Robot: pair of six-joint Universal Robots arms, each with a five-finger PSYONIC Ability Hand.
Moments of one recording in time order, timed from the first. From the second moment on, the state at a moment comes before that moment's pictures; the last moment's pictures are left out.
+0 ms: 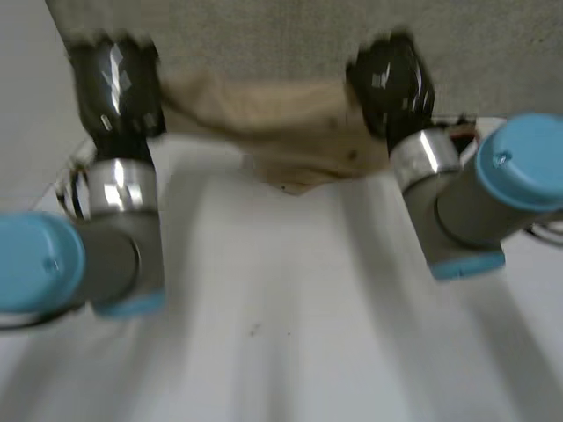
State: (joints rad) left arm 4.20 -1.89 -1.75 4.24 -1.82 3.65; right arm 2.08 -1.10 1.35 -0.59 1.51 2.29; left_hand 1.14 1.20 1.20 1.21 0.97; right_hand 0.96 1.17 1.18 1.19 0.98
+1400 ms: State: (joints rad) left arm 4.30 -1.78 -2.03 3.32 -1.66 3.40; right arm 1.82 -1.29 1.87 -0.09 1.25 2.99; left_hand 0.90 0.89 0.89 0.89 0.71; right_hand 0.98 1.17 1.18 1.19 0.98
